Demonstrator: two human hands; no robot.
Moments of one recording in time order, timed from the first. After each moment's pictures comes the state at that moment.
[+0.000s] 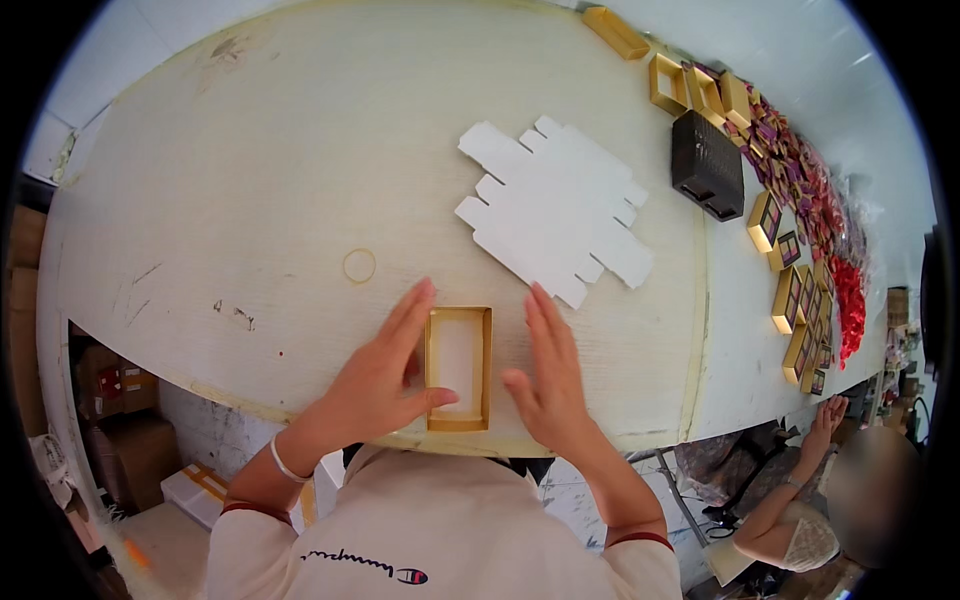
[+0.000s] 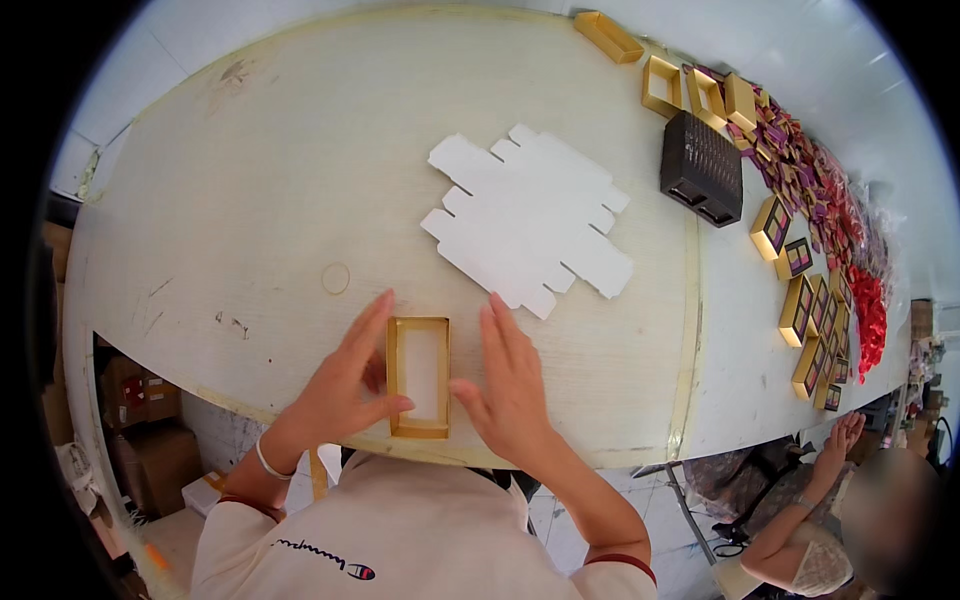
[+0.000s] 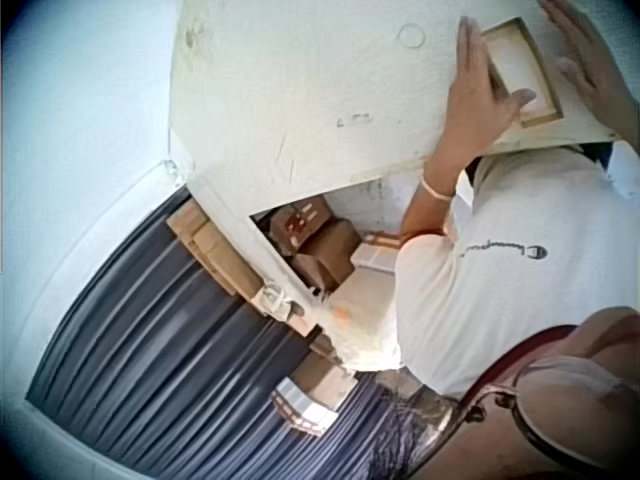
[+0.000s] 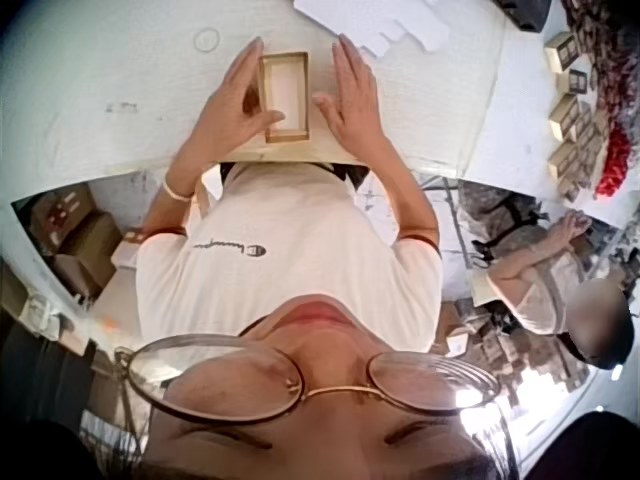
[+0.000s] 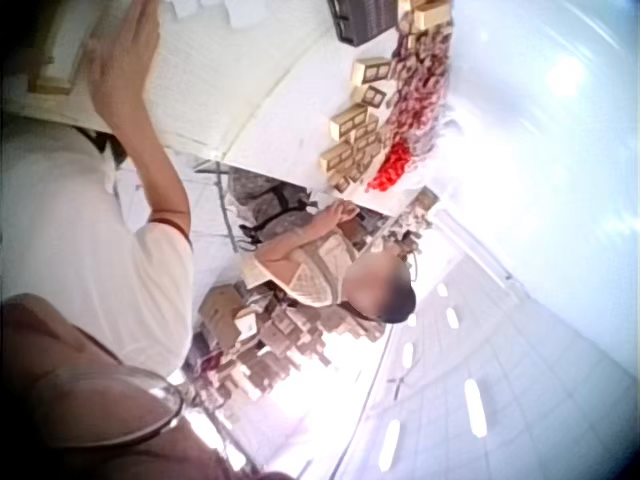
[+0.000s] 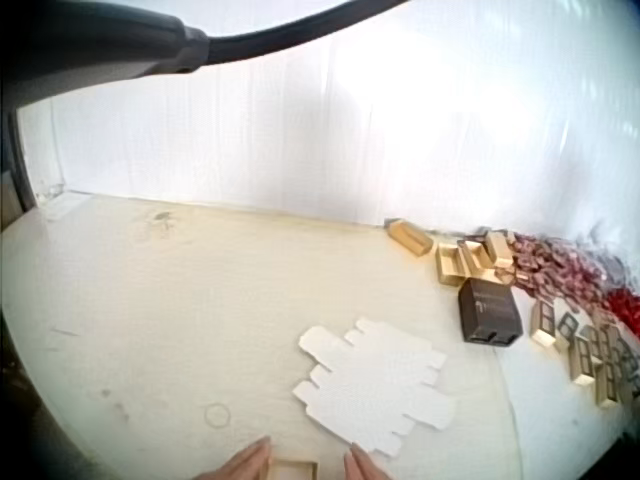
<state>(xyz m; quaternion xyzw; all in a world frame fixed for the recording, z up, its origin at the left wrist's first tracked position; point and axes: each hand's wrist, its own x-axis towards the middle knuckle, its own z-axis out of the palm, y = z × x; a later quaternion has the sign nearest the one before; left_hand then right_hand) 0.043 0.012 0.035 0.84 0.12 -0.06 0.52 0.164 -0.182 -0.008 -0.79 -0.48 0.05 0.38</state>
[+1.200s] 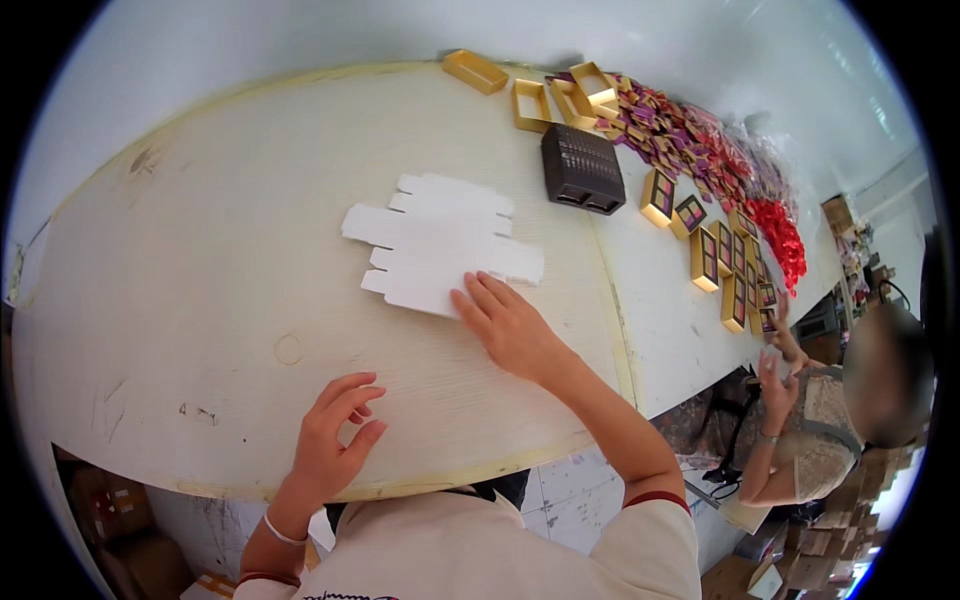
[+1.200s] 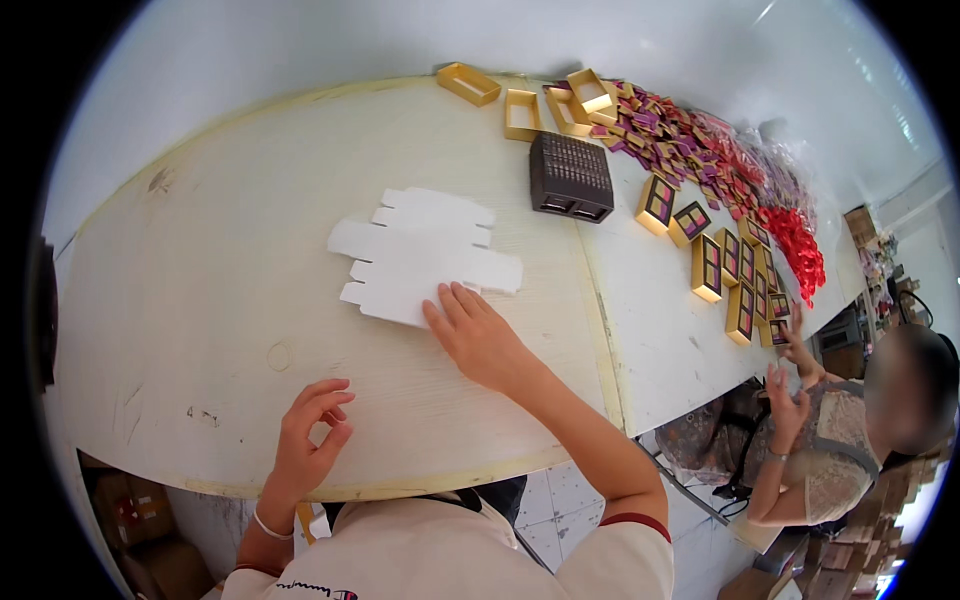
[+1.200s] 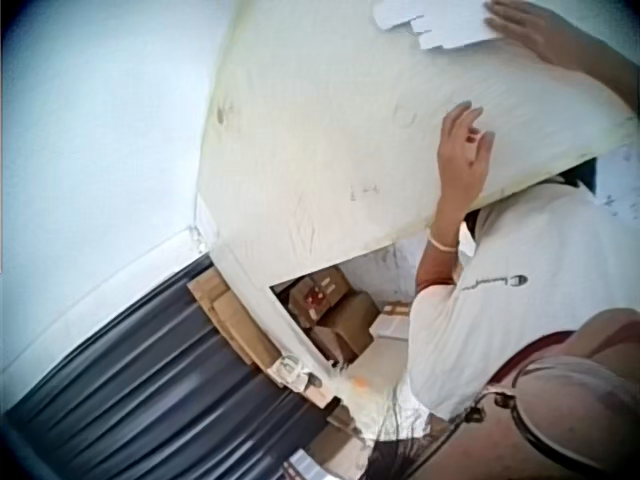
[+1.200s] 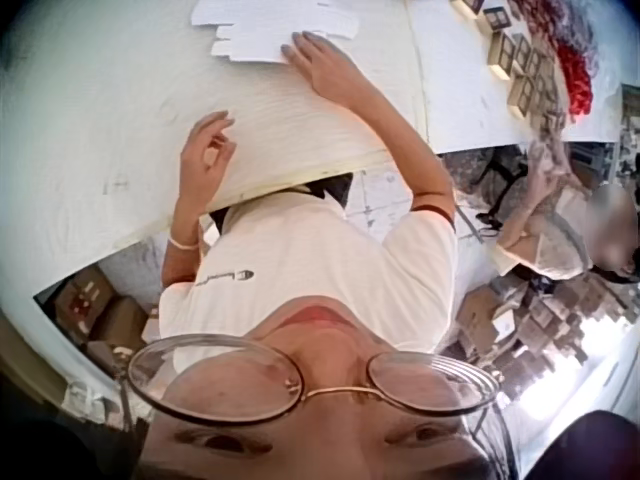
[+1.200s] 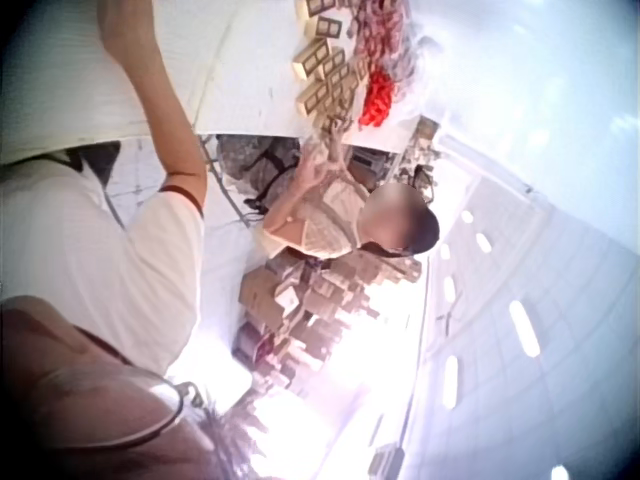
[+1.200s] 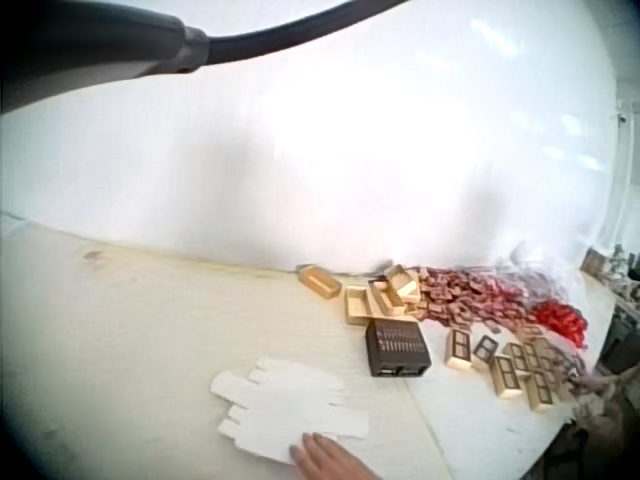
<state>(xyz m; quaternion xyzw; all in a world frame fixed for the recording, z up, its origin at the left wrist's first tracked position) 0.051 0.000 0.026 0.83 0.07 0.10 0.54 0.264 -0.189 -0.007 -0.79 -0.59 -0.11 0.13</state>
